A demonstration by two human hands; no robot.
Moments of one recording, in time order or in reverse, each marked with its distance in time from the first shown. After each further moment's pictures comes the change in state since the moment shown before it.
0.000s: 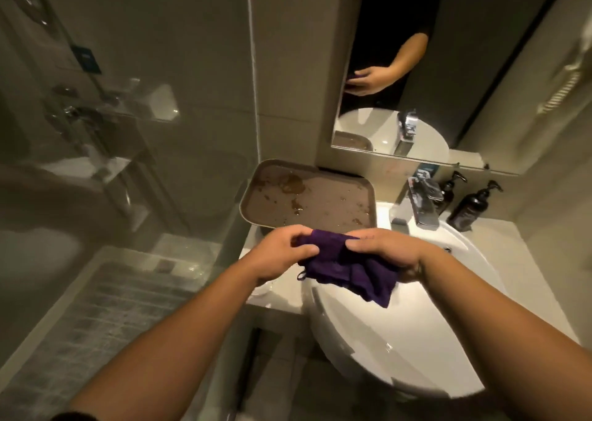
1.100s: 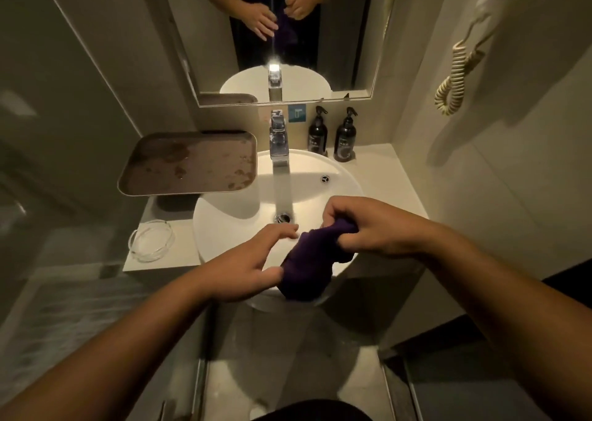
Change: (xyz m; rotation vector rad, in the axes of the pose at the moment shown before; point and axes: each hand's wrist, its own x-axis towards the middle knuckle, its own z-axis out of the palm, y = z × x) left_hand -0.071 0.068 0.225 0.564 -0.437 0.096; right_hand -0.253 0.093 -0.048 -0.736 0.340 -0.278
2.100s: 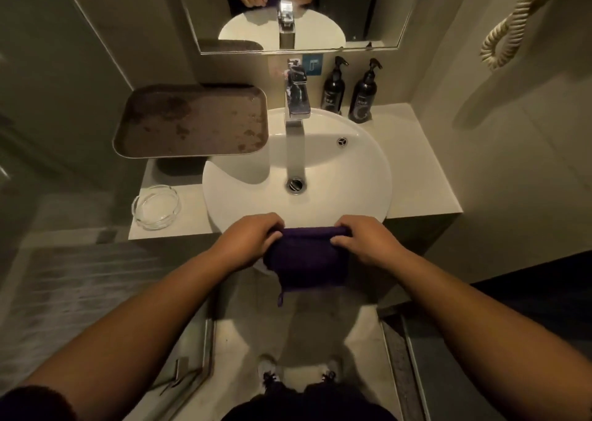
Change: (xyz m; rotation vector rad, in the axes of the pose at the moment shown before) left_hand 0.019 -0.117 0.016 0.370 0.134 -0.143; right_hand 0.058 0.088 0.114 -0.182 0.148 0.384
